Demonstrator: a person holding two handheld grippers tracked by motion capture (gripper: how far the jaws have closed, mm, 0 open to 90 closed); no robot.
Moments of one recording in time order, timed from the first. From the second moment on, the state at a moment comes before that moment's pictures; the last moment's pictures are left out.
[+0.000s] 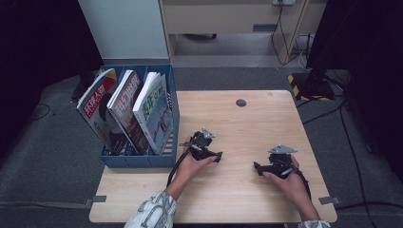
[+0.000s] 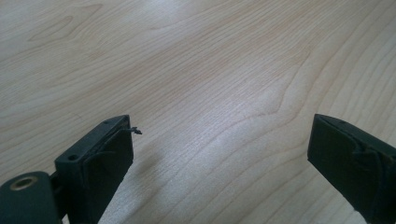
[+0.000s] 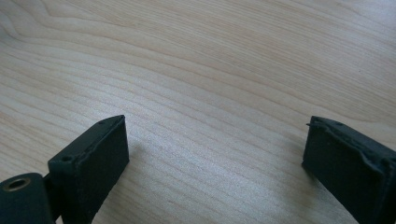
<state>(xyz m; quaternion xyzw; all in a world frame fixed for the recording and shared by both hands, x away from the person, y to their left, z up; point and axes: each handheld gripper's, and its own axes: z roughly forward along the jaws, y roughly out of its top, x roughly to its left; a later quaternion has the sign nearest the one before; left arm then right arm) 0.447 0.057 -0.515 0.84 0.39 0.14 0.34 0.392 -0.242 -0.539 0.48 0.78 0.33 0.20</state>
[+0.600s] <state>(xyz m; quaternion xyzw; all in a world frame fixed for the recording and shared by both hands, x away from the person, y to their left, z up) 0.443 0.055 -0.529 0.85 0.40 0.14 0.32 0.392 -0.242 -0.539 0.48 0.78 0.33 0.20</state>
